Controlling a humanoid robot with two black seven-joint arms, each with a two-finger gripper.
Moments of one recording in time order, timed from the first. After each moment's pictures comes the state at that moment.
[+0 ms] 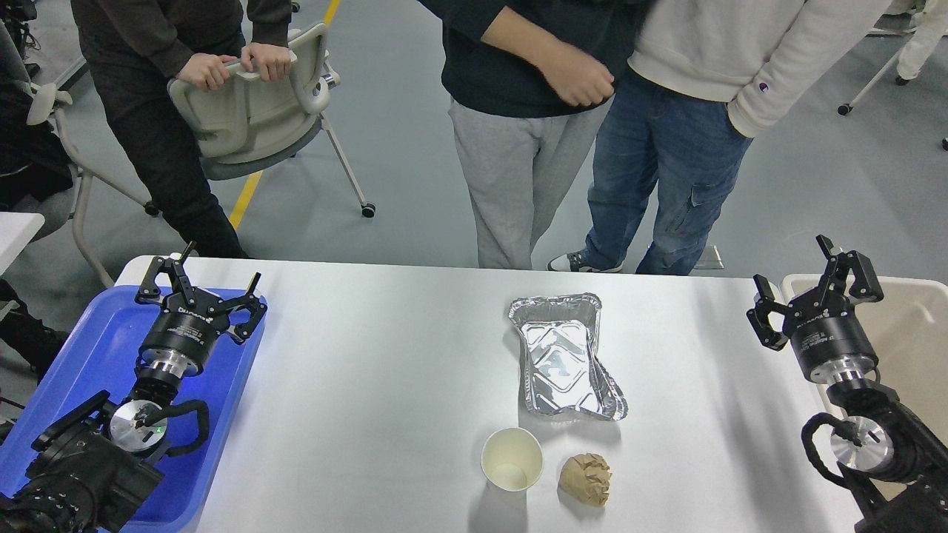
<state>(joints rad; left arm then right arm) -0.56 0.27 -0.94 -0.27 -0.14 -0.79 -0.32 0.32 -0.29 1.33 0.81 -0.50 0.25 0.40</state>
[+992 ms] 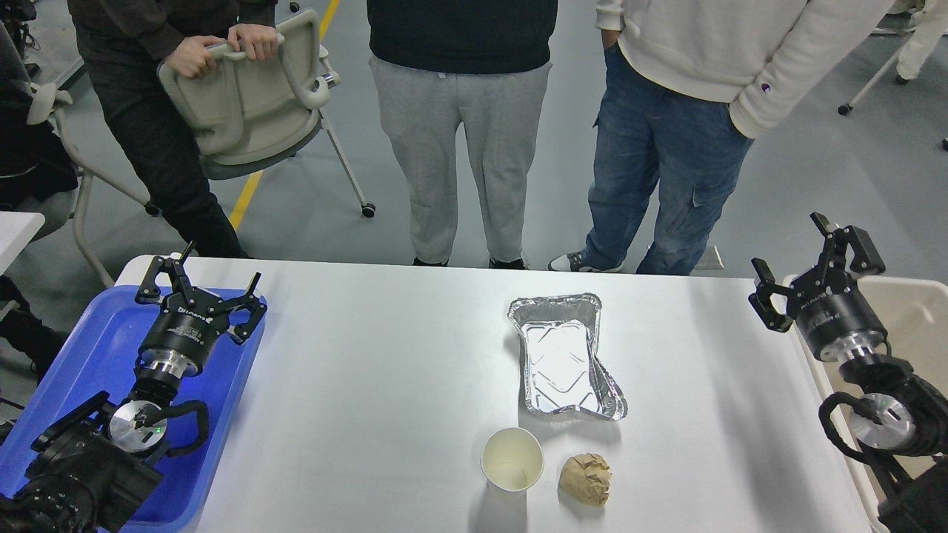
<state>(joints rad) -0.56 0.28 -0.94 -0.27 -0.14 -0.79 -0.32 0.35 -0.38 1.28 0.90 -0.50 0.25 0.29</state>
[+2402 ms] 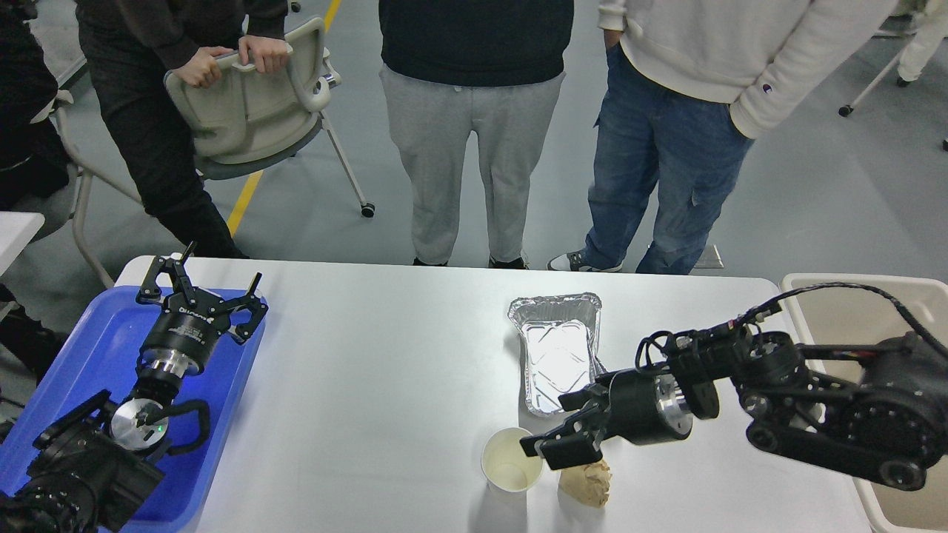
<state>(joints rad) -0.56 0.27 -0.94 -0.28 -0.14 -0.79 -0.32 1.04 -0.58 -0.04 1.52 -1.59 0.25 0.22</state>
